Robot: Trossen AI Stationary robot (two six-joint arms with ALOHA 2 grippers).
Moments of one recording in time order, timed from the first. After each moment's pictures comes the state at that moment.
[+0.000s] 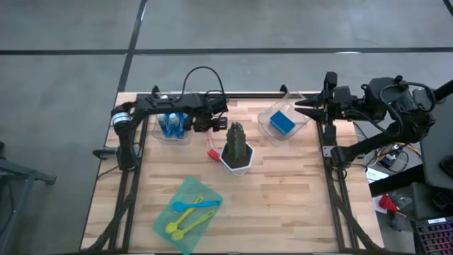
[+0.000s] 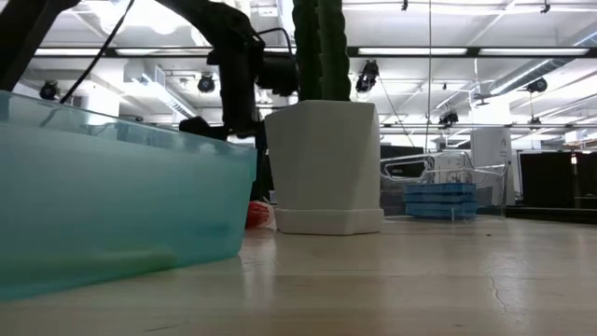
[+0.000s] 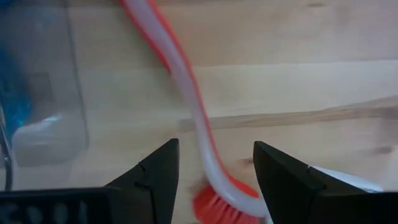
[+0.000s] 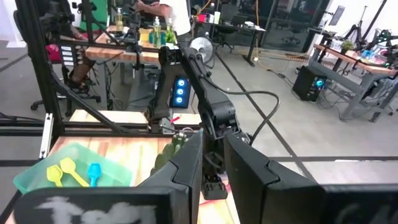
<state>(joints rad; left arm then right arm) 0.38 1.84 1.47 -0.98 0.01 -1.17 0.14 1.04 1.68 -0.82 0.29 -0.05</state>
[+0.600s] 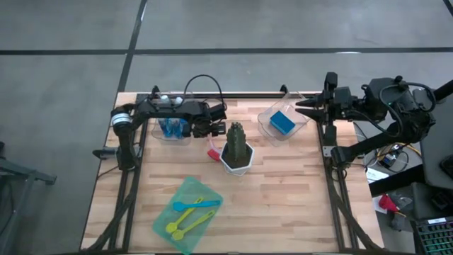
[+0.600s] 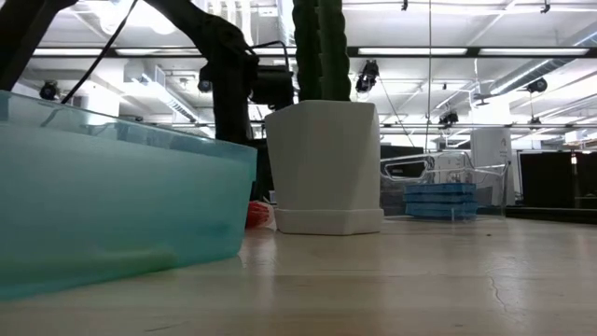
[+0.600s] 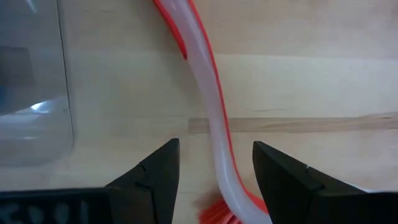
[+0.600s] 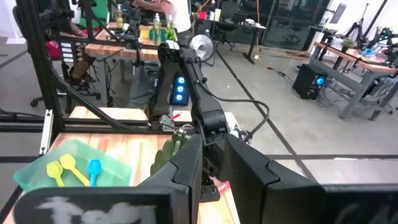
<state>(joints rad) 0.36 1.84 1.33 -0.84 0.00 -1.25 0.14 1.04 1.68 -0.84 0.29 -0.05</state>
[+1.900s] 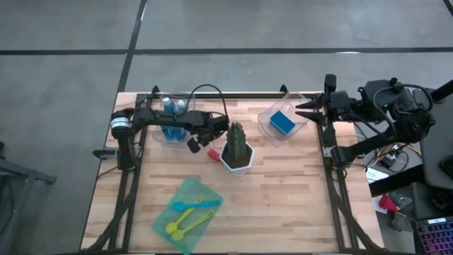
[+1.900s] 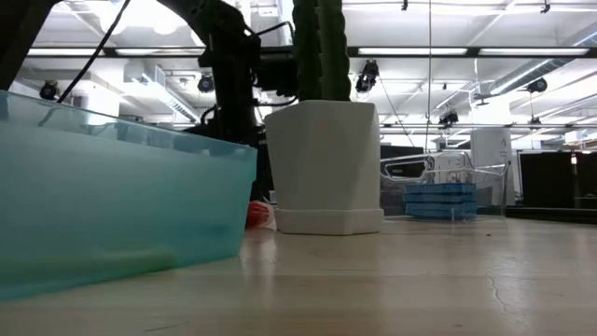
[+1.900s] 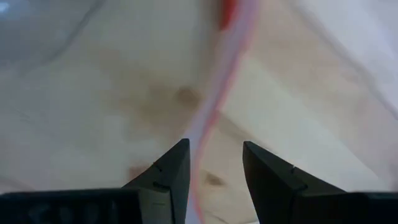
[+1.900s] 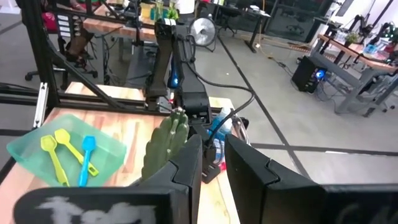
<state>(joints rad) 0.23 1.83 1.32 -0.80 -0.18 -1.99 0.14 1.04 1.68 -0.91 0.29 -0.10</state>
